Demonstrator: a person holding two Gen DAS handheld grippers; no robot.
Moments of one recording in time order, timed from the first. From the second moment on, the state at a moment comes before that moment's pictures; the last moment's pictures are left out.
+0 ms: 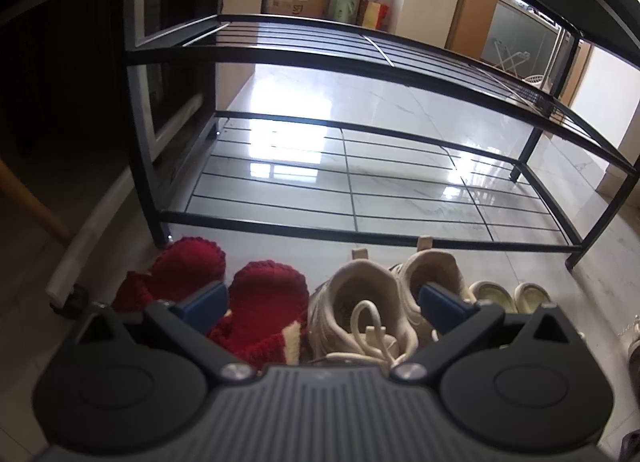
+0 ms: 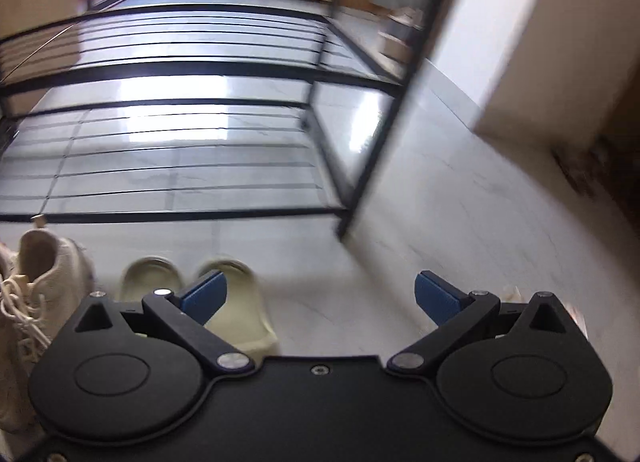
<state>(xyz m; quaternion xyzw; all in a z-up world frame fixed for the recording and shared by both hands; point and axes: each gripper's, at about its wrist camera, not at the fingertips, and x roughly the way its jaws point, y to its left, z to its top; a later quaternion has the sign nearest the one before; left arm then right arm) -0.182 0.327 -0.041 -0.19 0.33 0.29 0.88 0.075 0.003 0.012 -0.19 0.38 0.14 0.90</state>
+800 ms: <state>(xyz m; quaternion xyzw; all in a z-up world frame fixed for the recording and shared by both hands) -0.173 0.283 -0.040 -0.16 0.29 0.24 0.91 0.011 -0.326 -0.050 0.26 0.41 -0.10 0.87</state>
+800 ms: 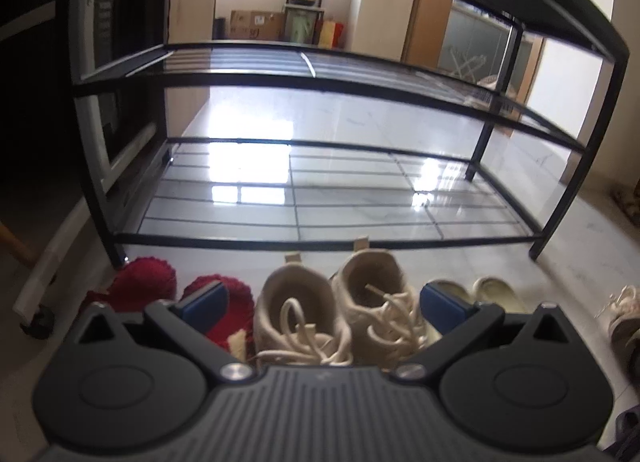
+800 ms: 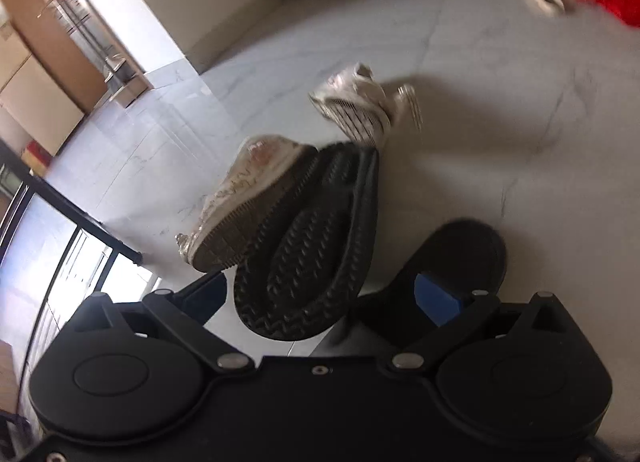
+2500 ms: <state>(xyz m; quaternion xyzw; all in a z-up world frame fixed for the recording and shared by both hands) 0.162 -0.128 -0.135 -0.08 0.62 -0.09 0.78 -0.018 -0.405 -0.077 0.35 0.35 -0.11 0.86</state>
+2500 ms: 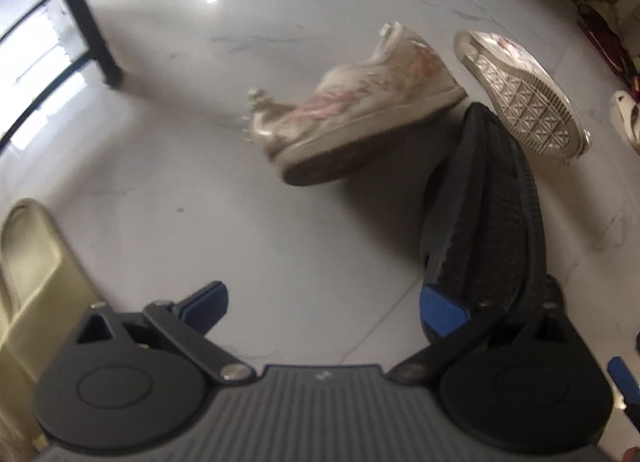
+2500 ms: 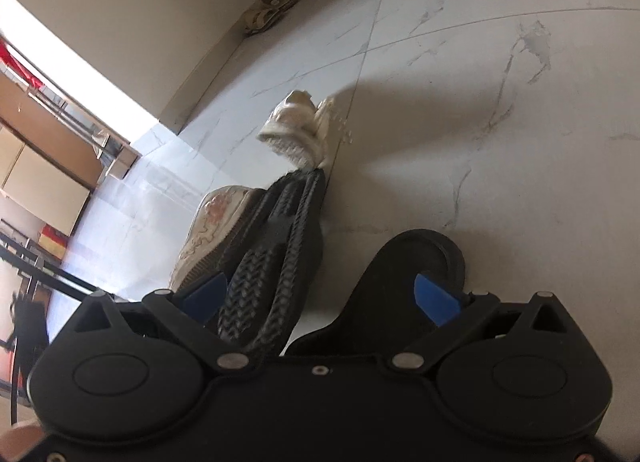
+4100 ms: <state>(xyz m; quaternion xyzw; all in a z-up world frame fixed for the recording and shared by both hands) 0.095 -0.130 -0.063 -0.12 0.43 -0.24 0.87 -0.021 -0.412 -0.048 0.40 0.34 -0.09 0.85</state>
